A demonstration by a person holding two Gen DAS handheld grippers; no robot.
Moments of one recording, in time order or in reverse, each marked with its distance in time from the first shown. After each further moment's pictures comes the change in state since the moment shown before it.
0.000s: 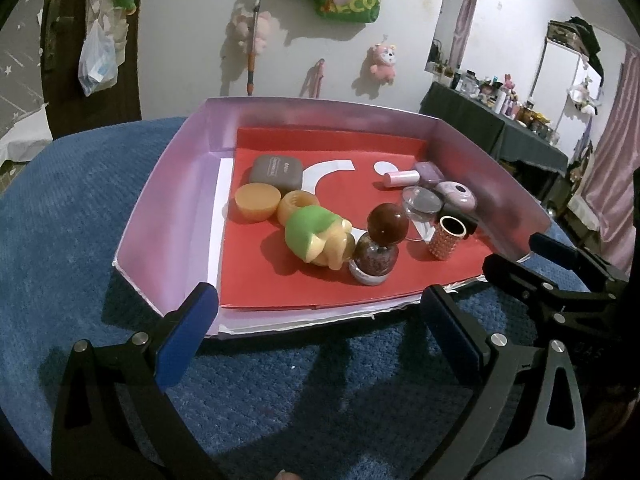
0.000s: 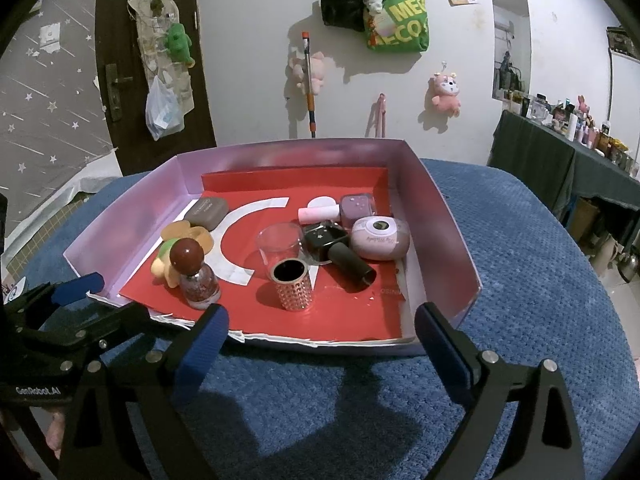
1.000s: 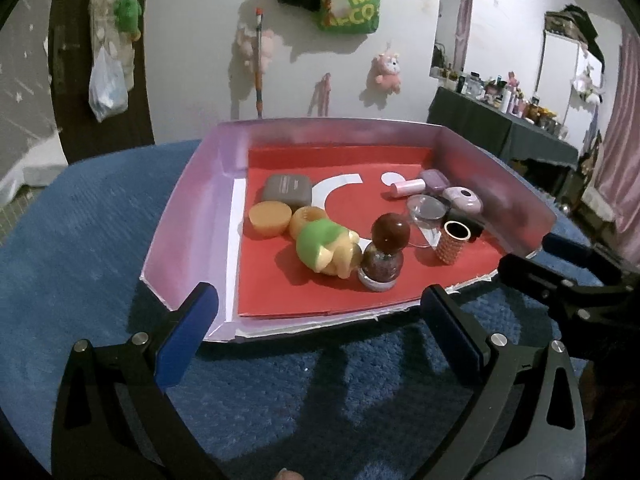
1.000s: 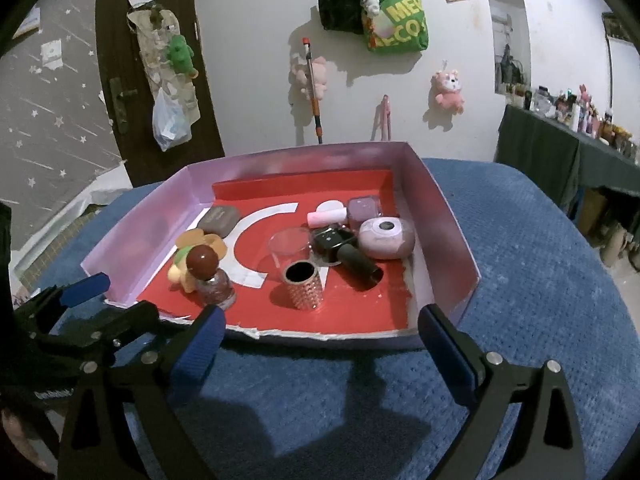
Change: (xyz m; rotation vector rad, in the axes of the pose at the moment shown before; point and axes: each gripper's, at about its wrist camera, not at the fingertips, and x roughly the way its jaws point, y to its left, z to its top) left arm -0.011 -0.009 -0.001 0.063 -0.054 0.075; right arm -0.014 -0.003 -0.004 0.041 -0.015 0.042
